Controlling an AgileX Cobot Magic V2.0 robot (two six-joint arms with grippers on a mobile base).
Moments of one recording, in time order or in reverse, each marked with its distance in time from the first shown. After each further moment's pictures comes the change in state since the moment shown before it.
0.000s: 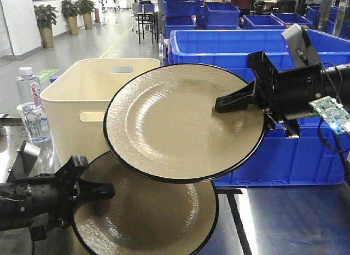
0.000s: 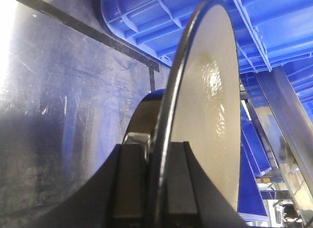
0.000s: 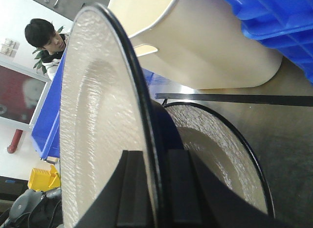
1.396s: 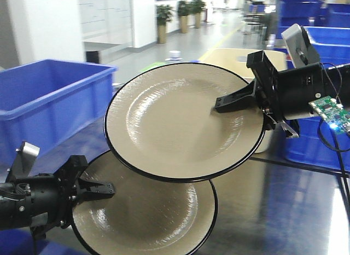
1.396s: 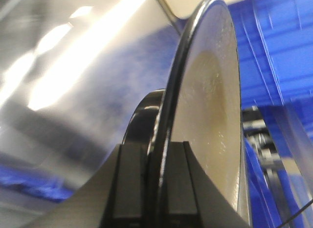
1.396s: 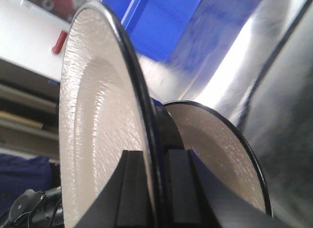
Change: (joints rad) left arm 0.000 0.000 0.000 0.000 -0.002 0.000; right arm 0.000 0.000 0.000 0.000 0.000 0.000
